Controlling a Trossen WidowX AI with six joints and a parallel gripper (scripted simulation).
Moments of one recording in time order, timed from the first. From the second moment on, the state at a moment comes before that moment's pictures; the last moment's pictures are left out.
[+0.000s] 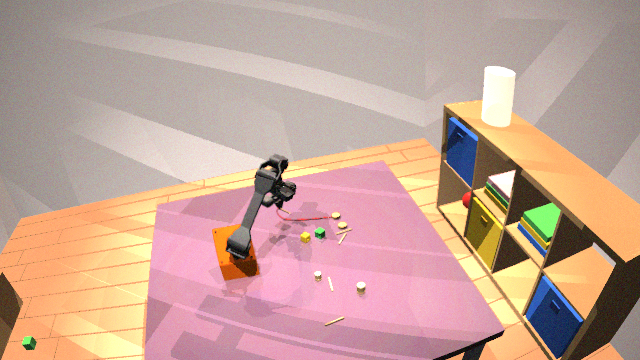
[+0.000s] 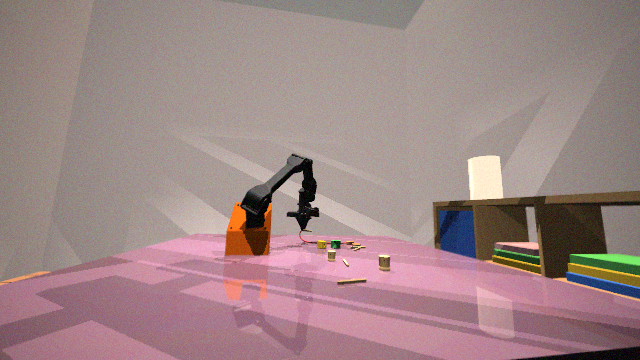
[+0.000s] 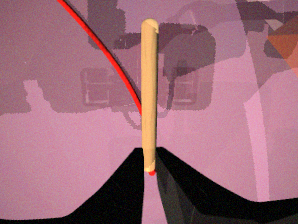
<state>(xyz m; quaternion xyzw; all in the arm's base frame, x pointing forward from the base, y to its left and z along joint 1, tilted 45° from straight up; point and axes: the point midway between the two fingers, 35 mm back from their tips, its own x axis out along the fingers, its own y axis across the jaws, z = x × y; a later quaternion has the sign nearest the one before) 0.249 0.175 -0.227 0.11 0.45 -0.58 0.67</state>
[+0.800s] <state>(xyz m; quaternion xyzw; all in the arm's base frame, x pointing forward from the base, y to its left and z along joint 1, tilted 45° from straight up) 0.235 0.176 -0.238 0.11 0.45 -0.58 0.67</state>
